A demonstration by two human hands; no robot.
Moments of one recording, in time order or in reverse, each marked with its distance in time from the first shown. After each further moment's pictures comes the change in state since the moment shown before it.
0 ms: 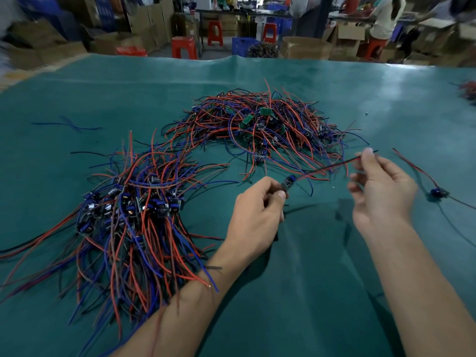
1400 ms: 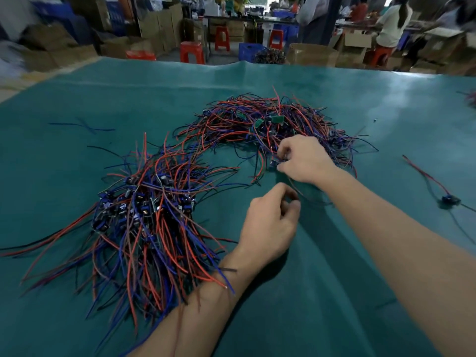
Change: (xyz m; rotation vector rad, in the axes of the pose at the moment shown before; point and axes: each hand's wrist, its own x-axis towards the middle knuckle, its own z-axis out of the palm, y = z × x) left_hand -0.001 0.003 0.001 0.216 0.014 0.080; right_hand 0.037 0.028 0.105 -1.524 -0.725 -0.508
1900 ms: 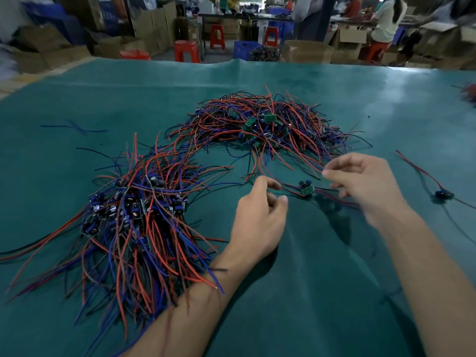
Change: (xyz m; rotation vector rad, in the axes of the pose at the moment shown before) left_hand 0.003 -0.005 0.002 -0.024 0.071 -0.084; right_hand -0.086 0.067 -0.015 0.894 0.247 0.285
